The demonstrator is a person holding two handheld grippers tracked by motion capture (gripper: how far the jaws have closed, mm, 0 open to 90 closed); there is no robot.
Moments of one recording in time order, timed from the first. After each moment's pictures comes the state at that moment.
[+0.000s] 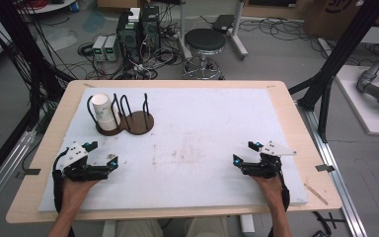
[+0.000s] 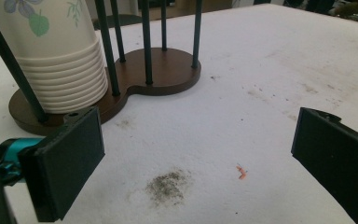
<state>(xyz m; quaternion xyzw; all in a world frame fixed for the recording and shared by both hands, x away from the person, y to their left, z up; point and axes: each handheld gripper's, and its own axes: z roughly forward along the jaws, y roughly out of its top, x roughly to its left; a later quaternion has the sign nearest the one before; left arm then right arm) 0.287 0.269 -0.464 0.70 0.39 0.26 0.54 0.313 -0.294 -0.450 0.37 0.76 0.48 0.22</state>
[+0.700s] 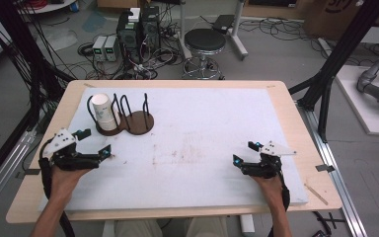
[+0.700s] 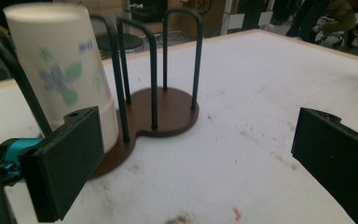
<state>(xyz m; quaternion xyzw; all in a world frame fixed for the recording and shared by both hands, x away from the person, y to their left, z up) 0.299 0.286 -0.404 0.69 0.37 0.26 0.56 0.314 -0.294 -0.450 0.37 0.76 0.48 0.21</state>
